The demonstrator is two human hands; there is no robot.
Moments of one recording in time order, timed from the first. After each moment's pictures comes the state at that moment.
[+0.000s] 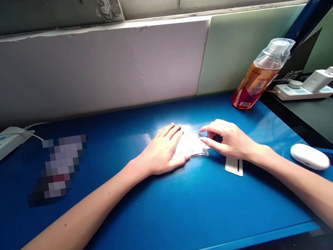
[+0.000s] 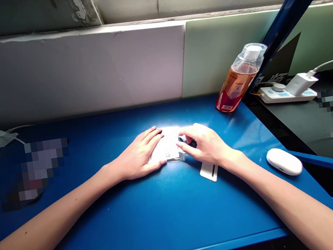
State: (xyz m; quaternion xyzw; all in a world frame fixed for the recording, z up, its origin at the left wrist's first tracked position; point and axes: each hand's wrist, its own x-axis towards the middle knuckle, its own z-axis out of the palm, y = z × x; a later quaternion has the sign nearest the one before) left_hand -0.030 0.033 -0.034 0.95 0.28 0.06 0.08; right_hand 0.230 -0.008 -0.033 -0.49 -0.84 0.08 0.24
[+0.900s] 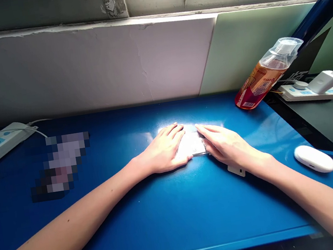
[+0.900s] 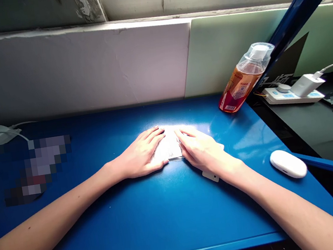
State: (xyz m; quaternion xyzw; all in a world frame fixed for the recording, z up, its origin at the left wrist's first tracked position) left_hand -0.028 0.032 -0.035 0.95 0.29 0.05 0.07; right_hand 0.213 -0.018 -0.041 -0.45 -0.87 -0.04 0.18
